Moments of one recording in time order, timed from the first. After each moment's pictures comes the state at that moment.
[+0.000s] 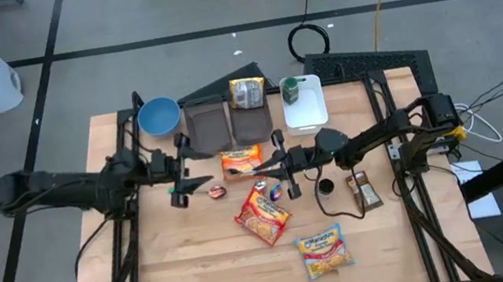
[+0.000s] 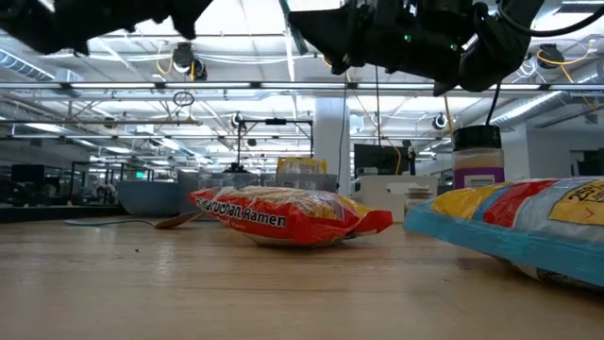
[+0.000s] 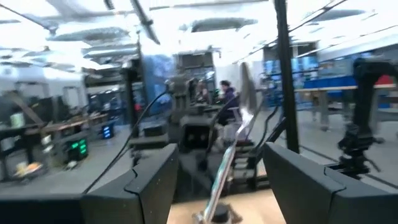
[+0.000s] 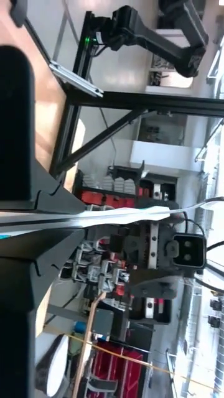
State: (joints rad) left arm 0.09 0.94 0.40 0.84 0.26 0.07; right arm -0.04 1.68 0.71 1.22 -0.22 -0.12
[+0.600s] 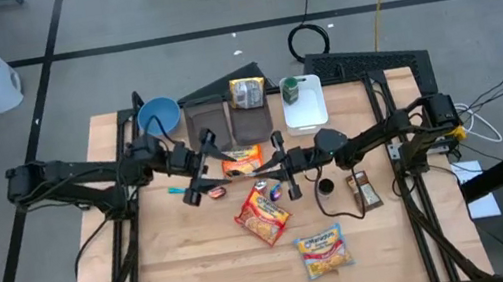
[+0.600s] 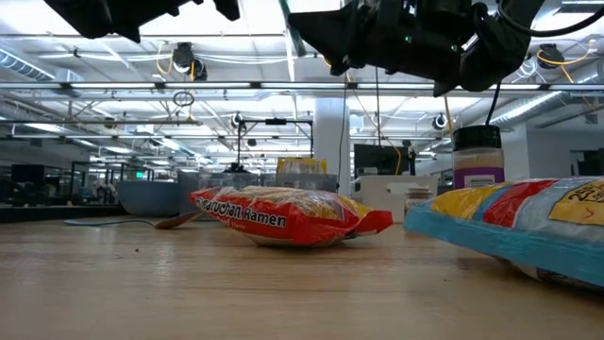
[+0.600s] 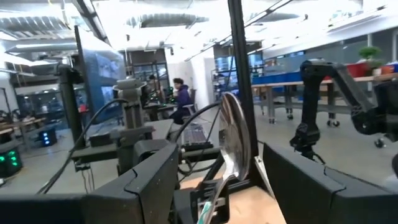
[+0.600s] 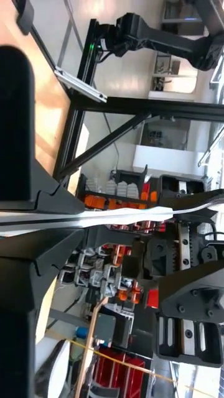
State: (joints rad) left arm 0.12 1.17 0.62 0.83 0.51 0.04; right arm -0.03 1.68 0.71 1.20 -0.24 -0.13
